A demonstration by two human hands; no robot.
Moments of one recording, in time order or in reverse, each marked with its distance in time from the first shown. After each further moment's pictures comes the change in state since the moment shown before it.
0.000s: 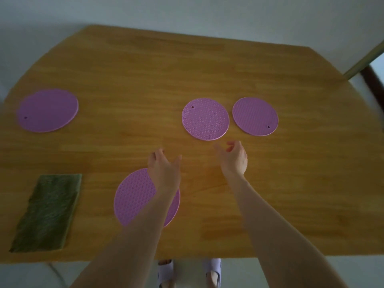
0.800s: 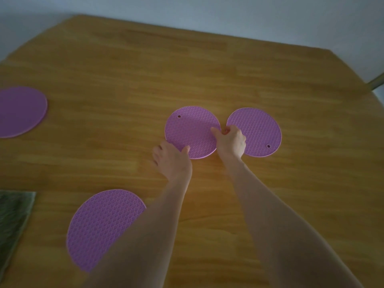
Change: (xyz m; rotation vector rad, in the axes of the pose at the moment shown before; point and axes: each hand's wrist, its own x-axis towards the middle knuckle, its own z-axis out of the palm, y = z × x) left_hand 0.048 0.079 0.100 0.160 0.091 -0.190; right_hand 0.129 -0.032 0.007 -0.081 -0.083 -0.088
